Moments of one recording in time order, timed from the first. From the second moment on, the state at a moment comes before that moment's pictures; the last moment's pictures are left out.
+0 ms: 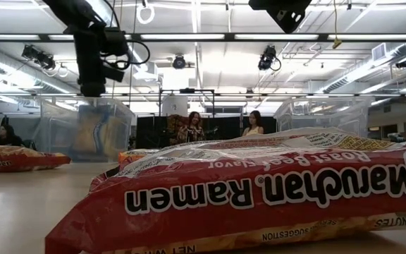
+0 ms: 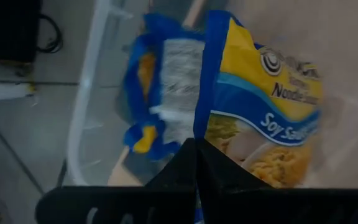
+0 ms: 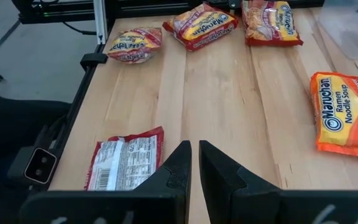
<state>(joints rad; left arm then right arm) 0.91 1.32 1.03 -0.83 -0.41 0.51 0.42 1.45 1.03 -0.19 0.23 0.29</state>
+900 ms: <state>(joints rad) 0.89 1.32 1.03 -0.93 -0.33 0.68 0.42 1.45 1.03 -0.19 0.24 0.29</state>
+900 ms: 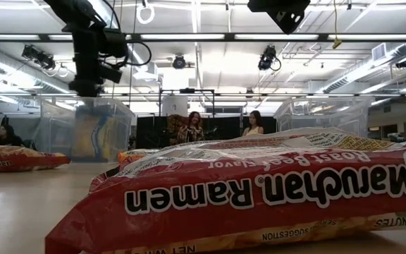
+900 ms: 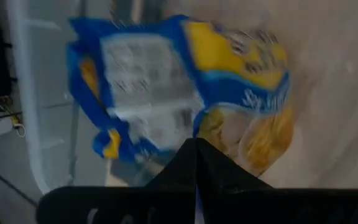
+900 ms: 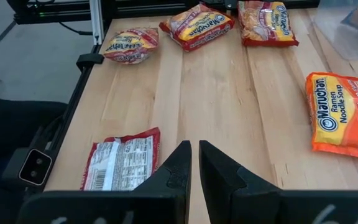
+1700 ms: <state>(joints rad) 0.89 1.32 1.03 -0.81 -0.37 0.69 0.38 1.45 1.03 -0.19 0.24 0.29</state>
